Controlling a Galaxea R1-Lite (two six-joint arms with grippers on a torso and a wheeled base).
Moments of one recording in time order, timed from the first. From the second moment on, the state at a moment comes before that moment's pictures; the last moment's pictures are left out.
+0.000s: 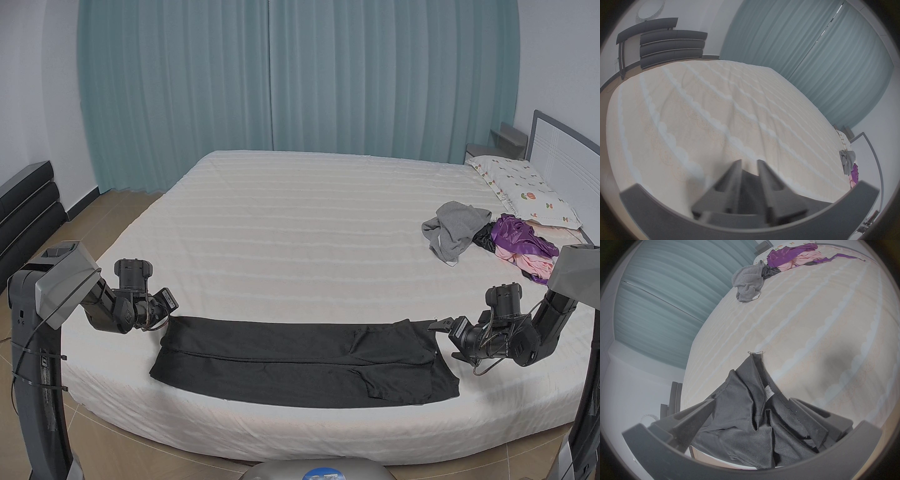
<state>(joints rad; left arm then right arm) 0.04 2.46 -1.22 -0.55 -0.03 -0.60 0.08 2.23 -0.66 -0.81 0.22 0.81</state>
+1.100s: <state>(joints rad) 0.07 2.34 -0.91 -0.63 -0.28 -0.34 0.08 2.19 -0.57 -0.89 0.25 0.81</state>
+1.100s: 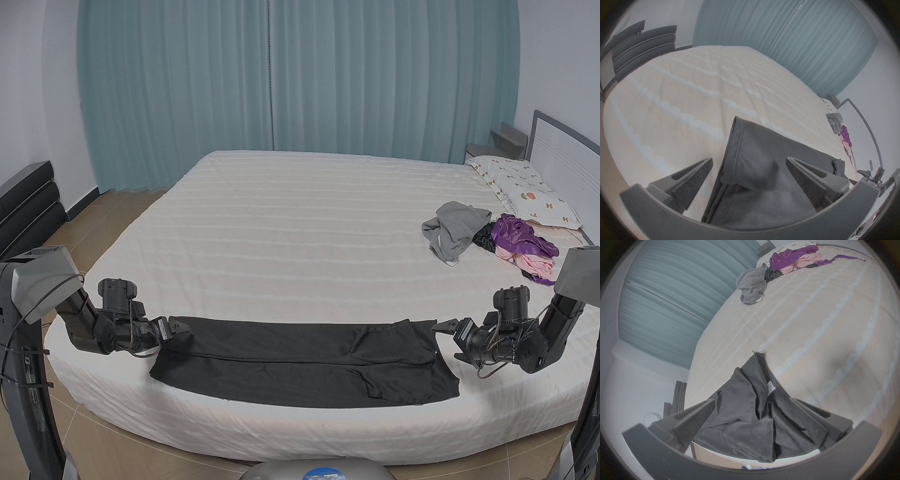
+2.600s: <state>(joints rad) 0.07 2.33 -0.84 -0.68 -0.28 -0.40 0.06 2.18 -0.56 -0.89 0.27 0.82</state>
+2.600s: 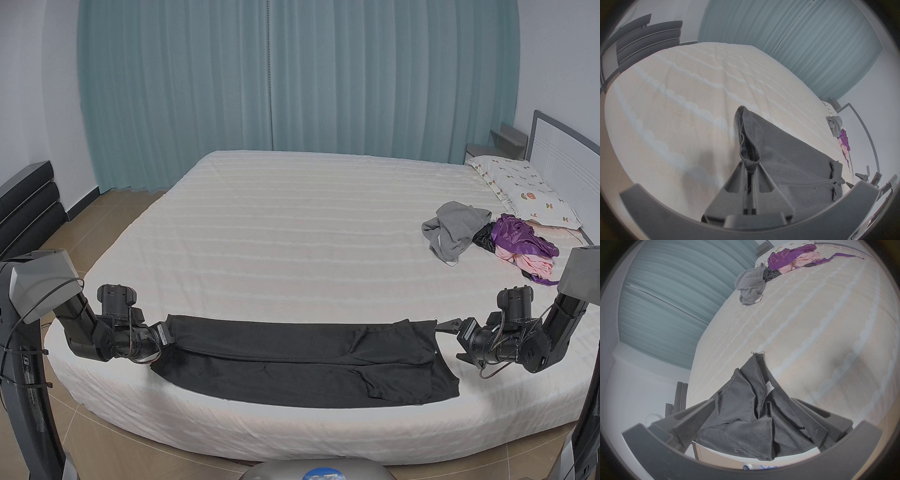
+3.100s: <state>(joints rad) 0.07 2.33 -0.85 -0.69 -0.27 -0.44 0.06 2.17 -0.55 -0.89 0.27 0.82</state>
